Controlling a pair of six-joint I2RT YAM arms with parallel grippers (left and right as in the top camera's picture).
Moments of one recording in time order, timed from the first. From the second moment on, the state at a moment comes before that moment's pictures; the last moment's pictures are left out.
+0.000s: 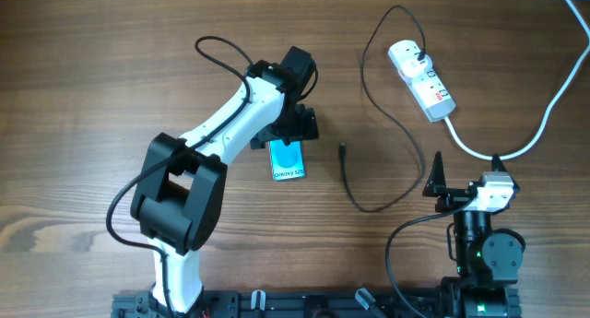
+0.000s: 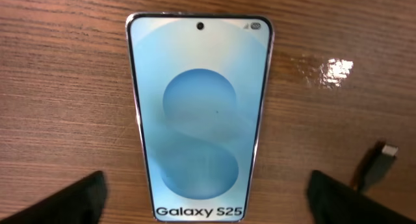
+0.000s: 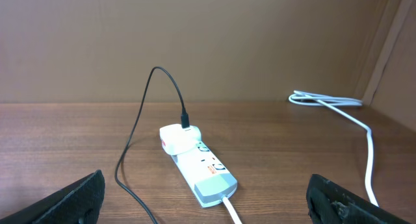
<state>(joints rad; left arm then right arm) -0.52 2.04 1.54 -1.03 0.03 -0.66 -0.03 0.02 0.01 0.01 0.03 -0.02</state>
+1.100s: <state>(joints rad) -0.57 2.04 1.37 -0.85 -0.03 -0.70 -0.03 0.02 0.01 0.01 0.03 -0.02</state>
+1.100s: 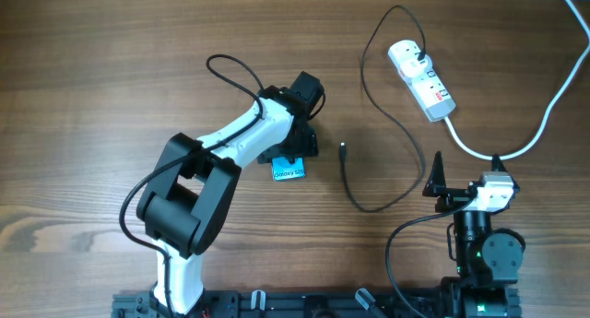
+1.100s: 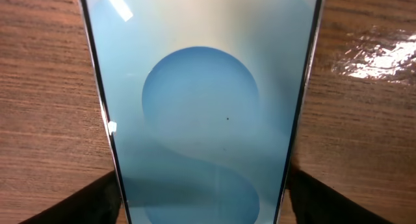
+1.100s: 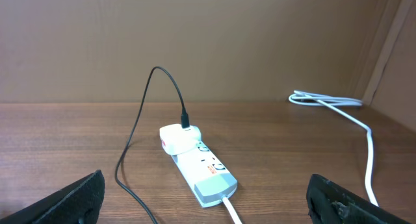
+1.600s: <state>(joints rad) -0.56 2.04 1.37 -0.83 -0.05 -0.71 -0.03 0.02 0.01 0.01 0.03 -0.02</state>
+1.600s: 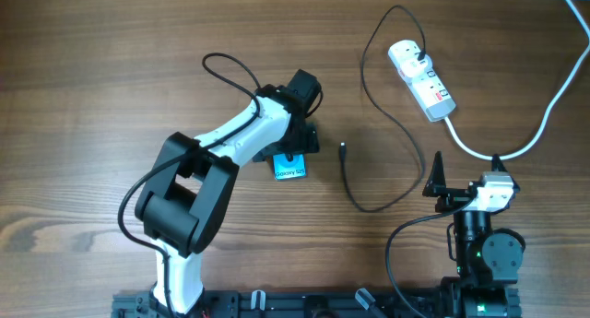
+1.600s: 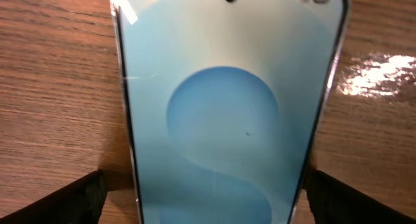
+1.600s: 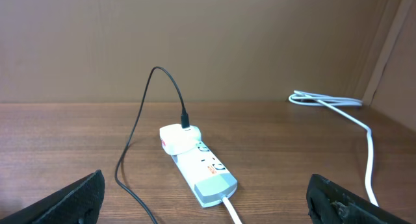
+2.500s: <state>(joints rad) -0.55 2.05 1.46 -0.96 -0.06 -0.71 -0.03 0.02 0.01 0.01 0.03 -0.02</state>
